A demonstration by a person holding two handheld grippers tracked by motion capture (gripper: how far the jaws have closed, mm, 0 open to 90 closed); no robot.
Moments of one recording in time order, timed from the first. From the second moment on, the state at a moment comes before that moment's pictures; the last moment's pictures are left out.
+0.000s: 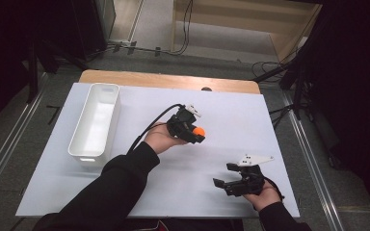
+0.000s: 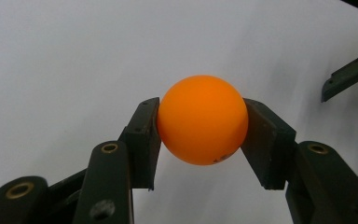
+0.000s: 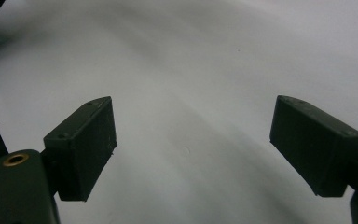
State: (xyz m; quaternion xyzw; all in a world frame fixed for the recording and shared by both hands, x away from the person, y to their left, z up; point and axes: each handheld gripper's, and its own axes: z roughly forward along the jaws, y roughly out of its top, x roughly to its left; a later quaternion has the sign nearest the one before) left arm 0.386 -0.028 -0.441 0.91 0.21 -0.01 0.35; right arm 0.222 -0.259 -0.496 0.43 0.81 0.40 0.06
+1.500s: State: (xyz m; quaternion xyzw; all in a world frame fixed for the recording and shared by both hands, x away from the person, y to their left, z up) left arm 0.378 0.011 -0.409 0.91 0.21 -0.04 0.36; right arm 0.220 -0.259 -0.493 0.43 0.80 0.41 0.06
